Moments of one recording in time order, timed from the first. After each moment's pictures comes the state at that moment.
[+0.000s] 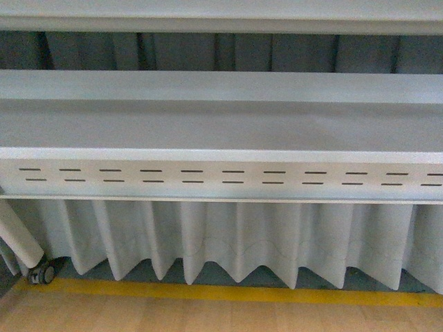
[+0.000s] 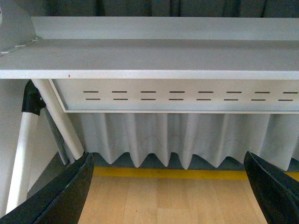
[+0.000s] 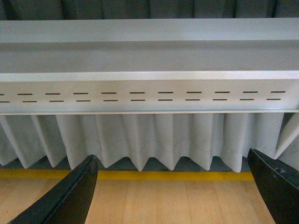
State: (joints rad) left arm 0.00 0.01 0.01 0.00 0.00 0.00; right arm 0.00 0.00 0.01 0.00 0.00 -0.01
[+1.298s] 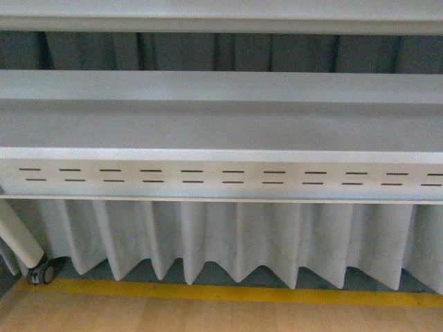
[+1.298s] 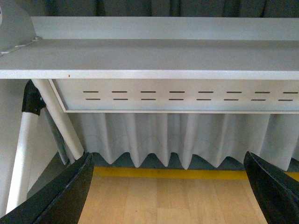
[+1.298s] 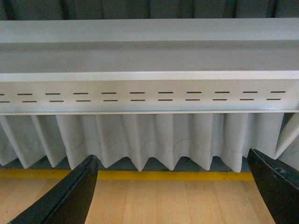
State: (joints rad) left arm 0.00 0.01 0.01 0.00 0.00 0.00; right arm 0.00 0.00 0.01 0.00 0.00 -0.01
